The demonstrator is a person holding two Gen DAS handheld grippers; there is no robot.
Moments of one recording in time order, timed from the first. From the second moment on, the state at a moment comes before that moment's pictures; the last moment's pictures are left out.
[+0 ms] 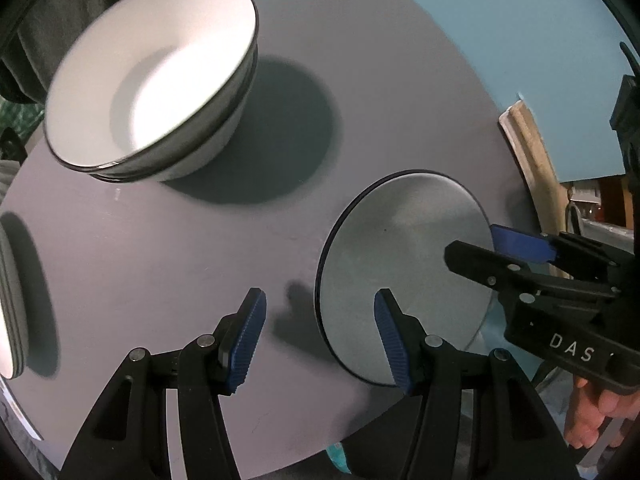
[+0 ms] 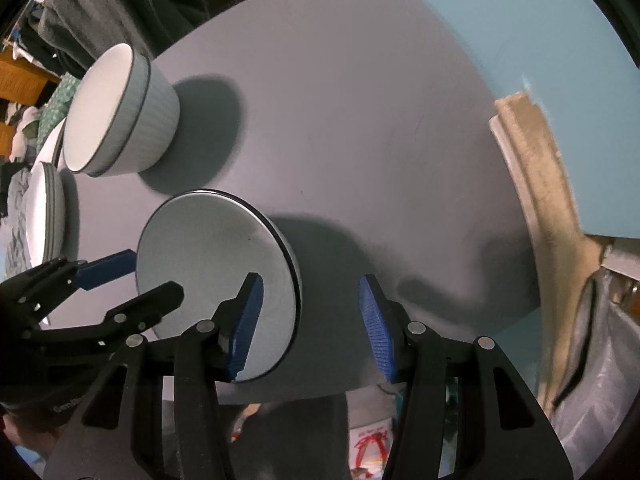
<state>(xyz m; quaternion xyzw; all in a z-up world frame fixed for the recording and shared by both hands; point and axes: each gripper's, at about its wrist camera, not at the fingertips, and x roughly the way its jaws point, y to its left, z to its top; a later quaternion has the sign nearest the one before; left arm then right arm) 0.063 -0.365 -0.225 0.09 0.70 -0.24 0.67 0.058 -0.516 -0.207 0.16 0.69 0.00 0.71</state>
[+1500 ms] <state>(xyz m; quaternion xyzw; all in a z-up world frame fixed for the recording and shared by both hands) 0.052 -0.369 -0.254 0.05 0.73 -0.19 0.66 0.062 -0.488 -0.224 0.18 0.71 0.04 0.68</state>
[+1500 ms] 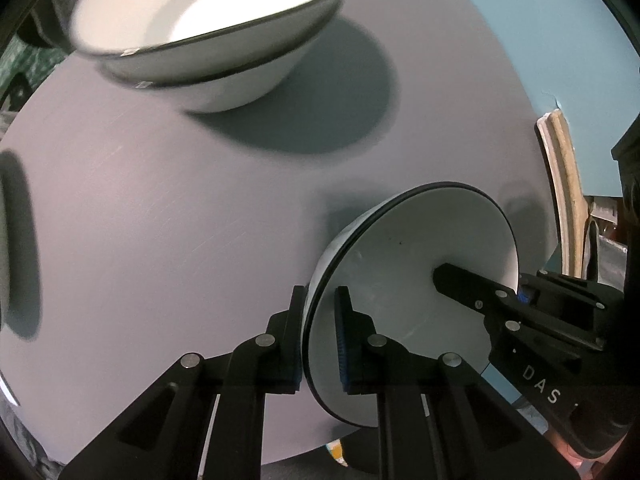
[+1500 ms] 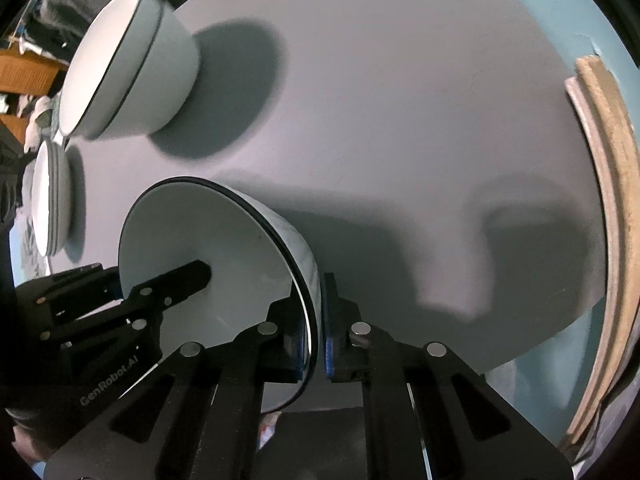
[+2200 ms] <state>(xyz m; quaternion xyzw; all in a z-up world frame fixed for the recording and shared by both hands) 0.086 -0.322 -0.187 -0.01 0.70 -0.17 0.70 0.091 -0.451 -0.163 0.15 0.69 0.09 0.71</state>
